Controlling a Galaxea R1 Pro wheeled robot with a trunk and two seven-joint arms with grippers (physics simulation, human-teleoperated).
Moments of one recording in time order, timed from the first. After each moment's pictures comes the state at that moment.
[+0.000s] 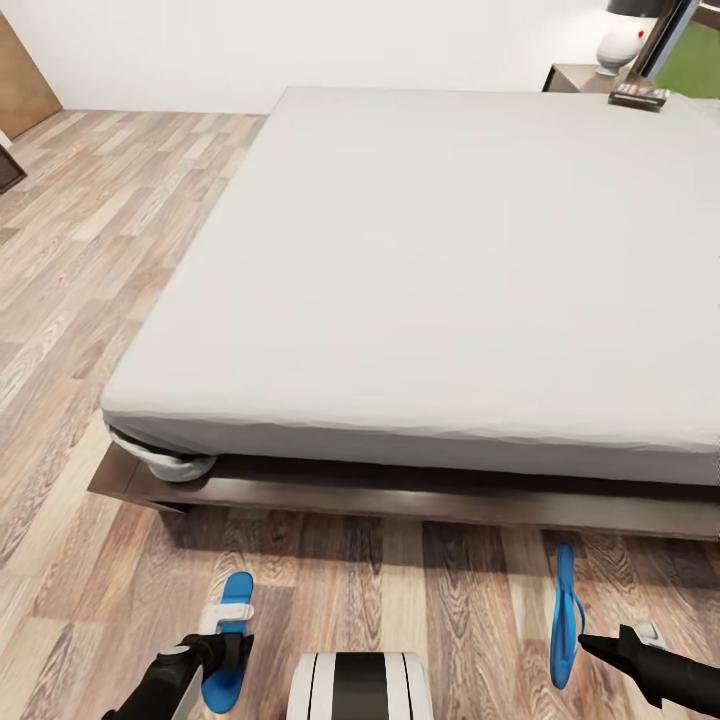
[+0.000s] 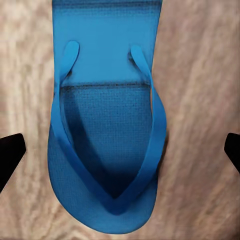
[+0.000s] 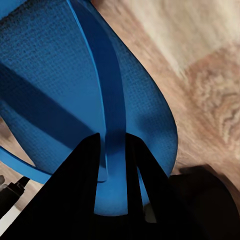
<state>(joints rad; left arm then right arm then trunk) -0.36 0.01 0.12 -0.67 -0.09 0.32 -0.07 -0.48 -0.53 -0.17 -0.28 -0.44 0.74 1.00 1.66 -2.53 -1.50</state>
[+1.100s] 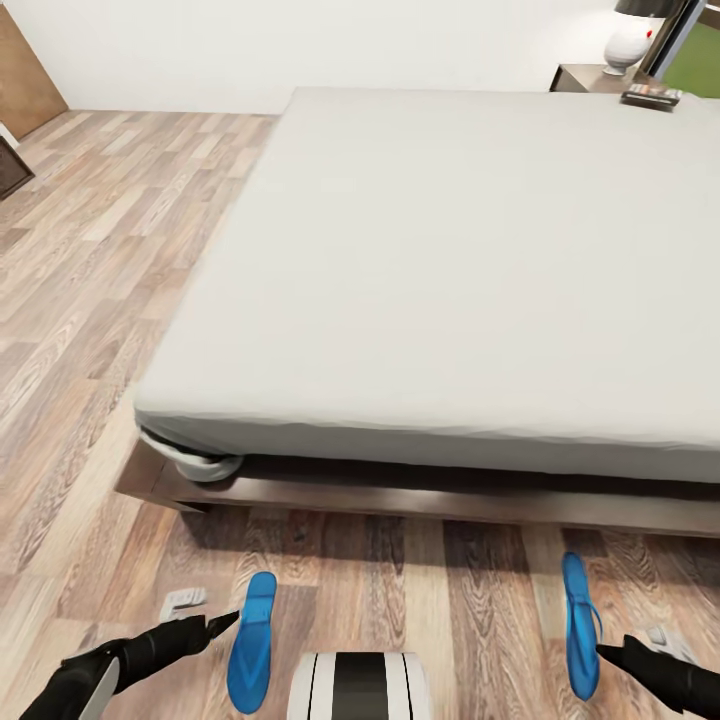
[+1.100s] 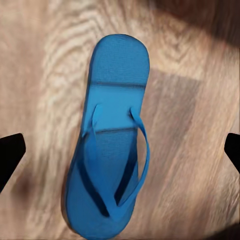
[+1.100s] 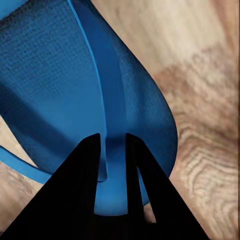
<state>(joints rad) -0.36 0.21 0.21 -0.67 0.11 0.32 -0.72 -0.48 -0.53 -0.16 -0.27 -0.43 0.51 0.77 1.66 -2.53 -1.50</state>
